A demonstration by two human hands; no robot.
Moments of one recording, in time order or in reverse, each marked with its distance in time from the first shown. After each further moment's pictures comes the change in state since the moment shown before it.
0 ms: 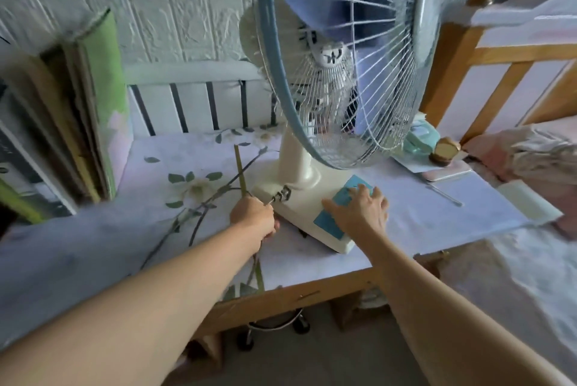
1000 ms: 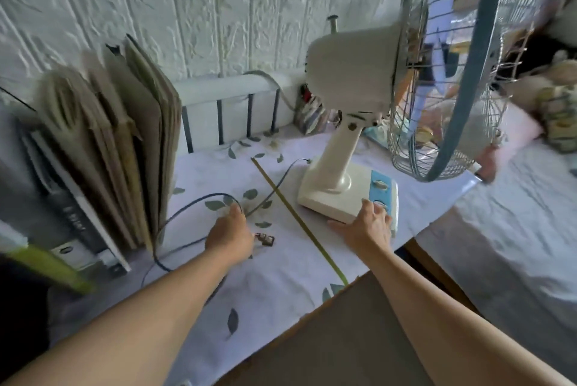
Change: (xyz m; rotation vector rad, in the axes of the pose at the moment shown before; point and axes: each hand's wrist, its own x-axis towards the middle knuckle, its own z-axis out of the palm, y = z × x) left_hand 0.094 -0.032 -0.175 0.779 -0.275 0.458; right_hand -0.108 -0.129 0.044 -0.115 0.124 0.319
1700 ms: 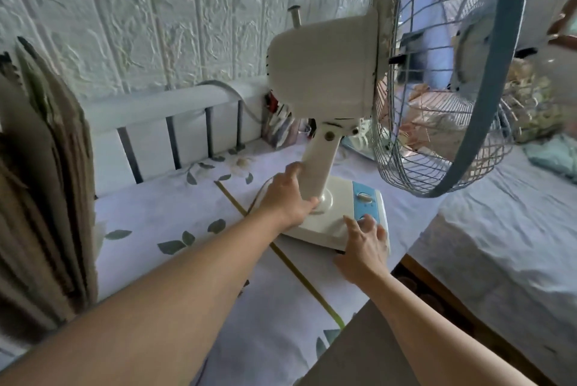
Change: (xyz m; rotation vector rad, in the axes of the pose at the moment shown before) left_hand 0.069 0.129 0.005 -0.288 -0.040 0.500; right_hand 0.050 0.030 0.027 -0.196 0.003 -0.034
